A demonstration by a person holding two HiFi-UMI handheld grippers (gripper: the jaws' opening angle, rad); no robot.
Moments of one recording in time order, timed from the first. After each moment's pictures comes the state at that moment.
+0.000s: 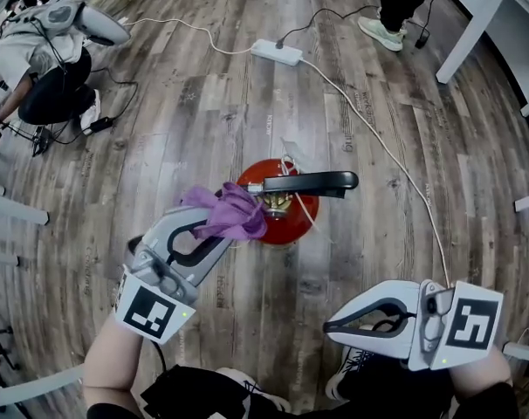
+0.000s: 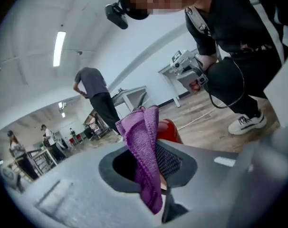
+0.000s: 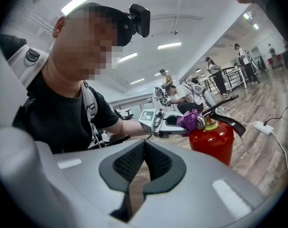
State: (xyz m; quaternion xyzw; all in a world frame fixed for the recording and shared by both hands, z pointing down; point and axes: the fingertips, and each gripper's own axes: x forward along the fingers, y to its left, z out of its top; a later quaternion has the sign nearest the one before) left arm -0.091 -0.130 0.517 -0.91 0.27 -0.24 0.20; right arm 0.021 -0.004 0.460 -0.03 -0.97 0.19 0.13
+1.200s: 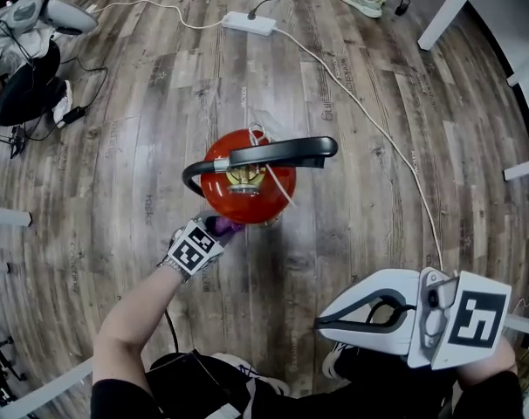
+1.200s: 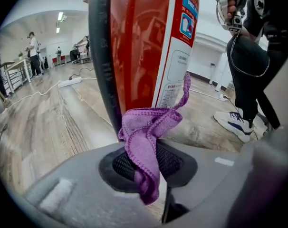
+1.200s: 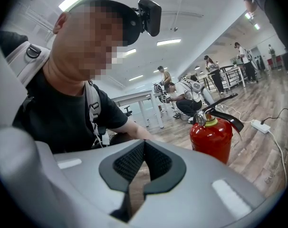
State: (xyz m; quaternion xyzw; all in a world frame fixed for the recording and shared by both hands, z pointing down) left arm -0.094 -0.108 0.854 -0.87 0.22 -0.39 -0.18; right arm 0.030 0.010 0.464 -0.03 -0.97 0.18 0.16
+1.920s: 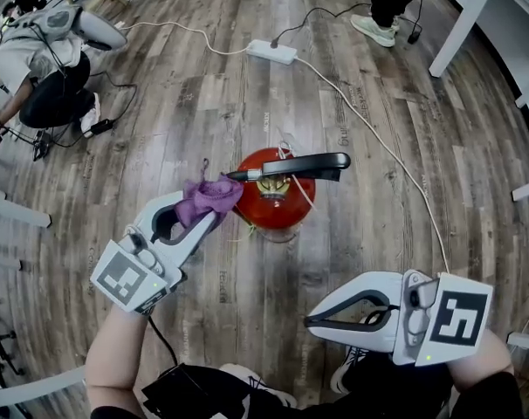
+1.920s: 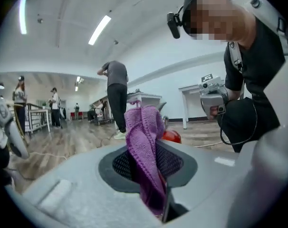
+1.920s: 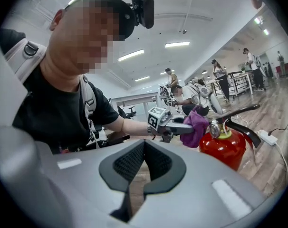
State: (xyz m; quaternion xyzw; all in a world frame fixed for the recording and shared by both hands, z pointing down) left arm -0.122 -0.139 0.506 -0.94 0.33 -0.11 0.00; right arm 0.000 0.019 0.454 -0.05 -0.98 0.15 0.15
